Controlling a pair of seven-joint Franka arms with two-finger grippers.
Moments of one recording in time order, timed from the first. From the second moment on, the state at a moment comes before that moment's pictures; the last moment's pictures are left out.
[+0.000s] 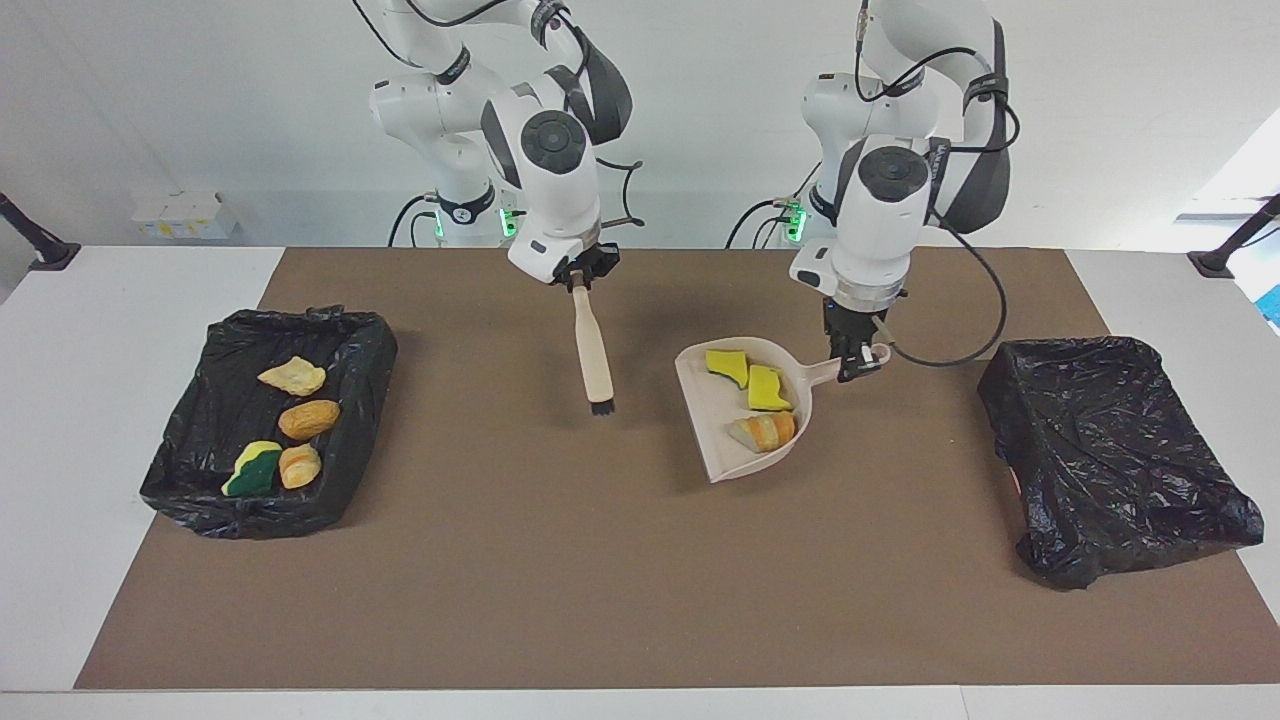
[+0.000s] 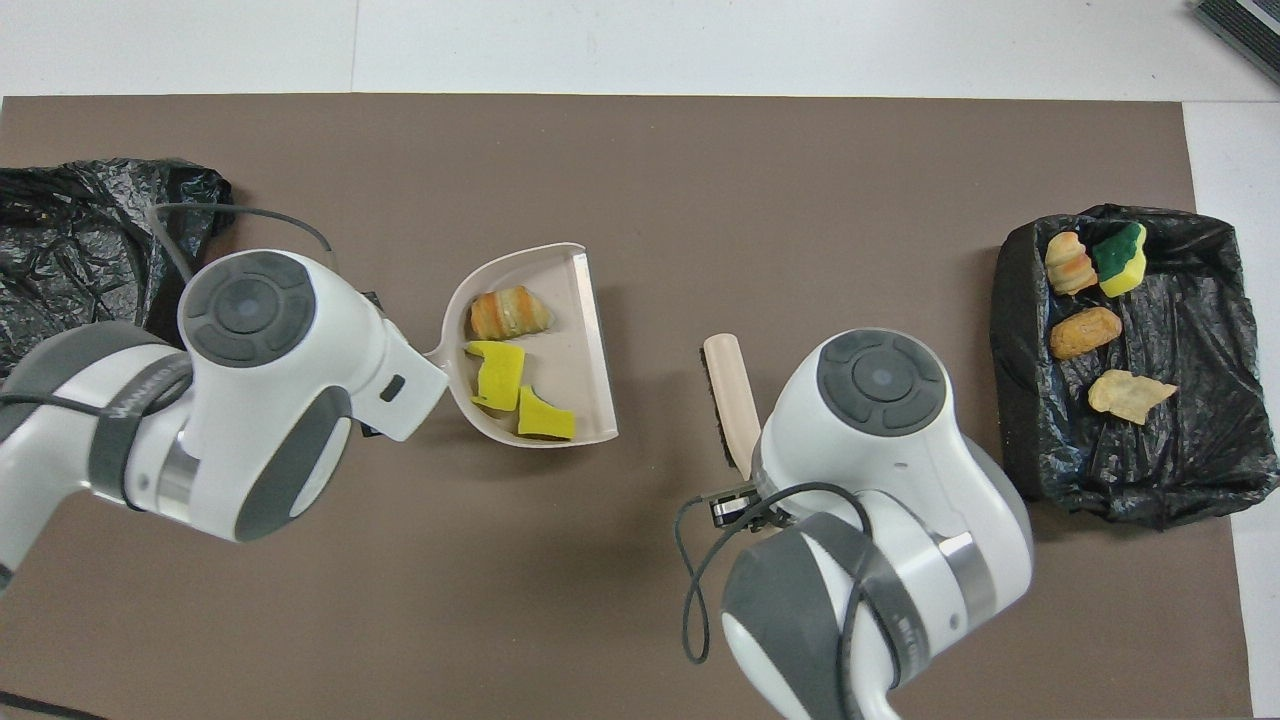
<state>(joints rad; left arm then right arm) -0.31 0.02 0.00 -1.99 0.13 2.02 1.11 0.25 0.00 0.33 -2.04 0.13 1.82 0.39</state>
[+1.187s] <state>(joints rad) 0.32 0.08 0.00 -1.71 0.40 2.05 1.75 0.60 0.14 0.33 -2.08 0.07 2.02 0.86</state>
